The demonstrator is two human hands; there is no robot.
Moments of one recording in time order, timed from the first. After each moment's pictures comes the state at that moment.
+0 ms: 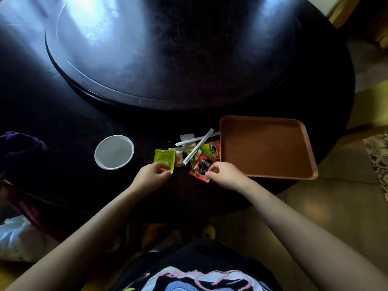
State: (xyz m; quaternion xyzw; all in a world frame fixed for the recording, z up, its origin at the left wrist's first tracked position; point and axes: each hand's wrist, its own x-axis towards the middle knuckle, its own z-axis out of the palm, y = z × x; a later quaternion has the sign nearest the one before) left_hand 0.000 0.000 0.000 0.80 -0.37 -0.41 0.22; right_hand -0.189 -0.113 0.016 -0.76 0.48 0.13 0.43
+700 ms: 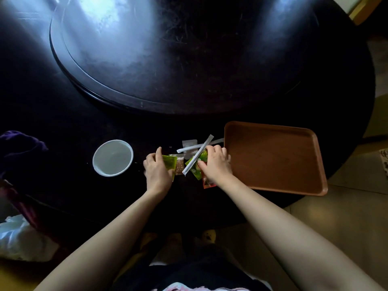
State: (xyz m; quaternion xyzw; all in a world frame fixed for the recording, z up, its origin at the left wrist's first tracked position) left_hand -0.016 -0.045 -0.032 0.90 -0.32 -0.23 0.21; right_hand -0.140 -0.150 -0.026 -0.83 0.50 0.03 0.24
